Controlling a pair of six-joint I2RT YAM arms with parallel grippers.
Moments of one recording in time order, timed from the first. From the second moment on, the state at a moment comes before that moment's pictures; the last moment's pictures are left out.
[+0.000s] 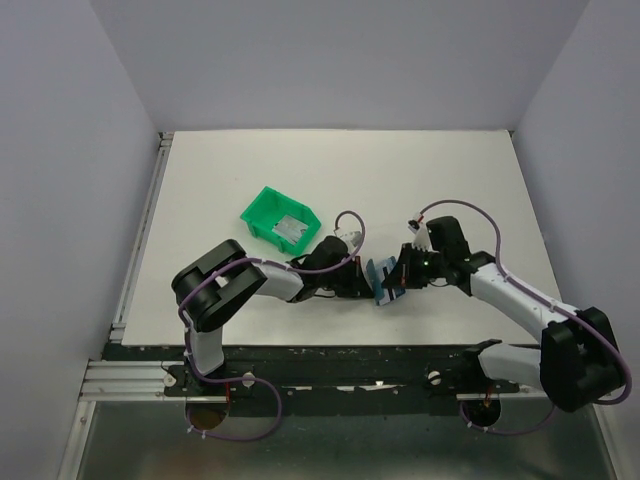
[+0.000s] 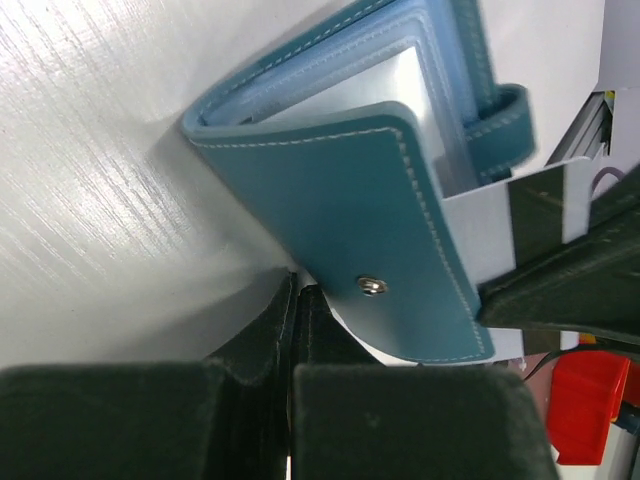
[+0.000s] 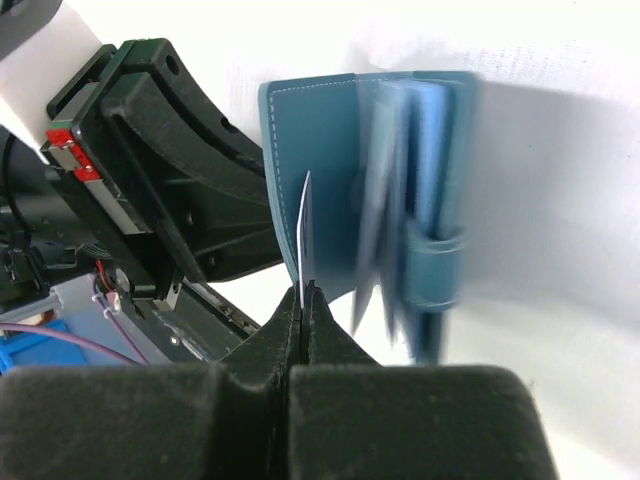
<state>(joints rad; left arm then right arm) -0.88 1.84 0.78 0.44 0.35 -0.84 0.38 1.19 0.61 -0.33 -0.50 0.52</state>
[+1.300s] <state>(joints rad) -0.87 1.32 0.84 -0.01 0.07 -0.75 0.39 1.31 0.53 -0.16 -0.41 0.60</state>
